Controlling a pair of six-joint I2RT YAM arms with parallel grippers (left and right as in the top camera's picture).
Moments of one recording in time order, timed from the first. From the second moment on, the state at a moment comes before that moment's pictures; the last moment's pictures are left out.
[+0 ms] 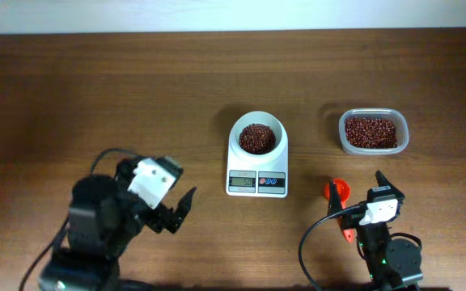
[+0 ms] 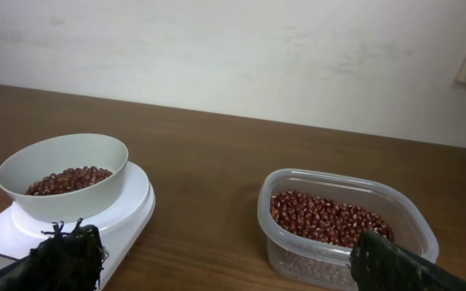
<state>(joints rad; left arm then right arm) -0.16 0.64 0.84 -0.76 0.29 0.34 0.22 0.01 0.01 -0.07 0.07 -0.06</state>
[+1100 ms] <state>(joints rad) -0.03 0.01 0.01 -0.07 0.14 0.05 0.22 0.01 0.01 -0.07 0.07 -0.06</state>
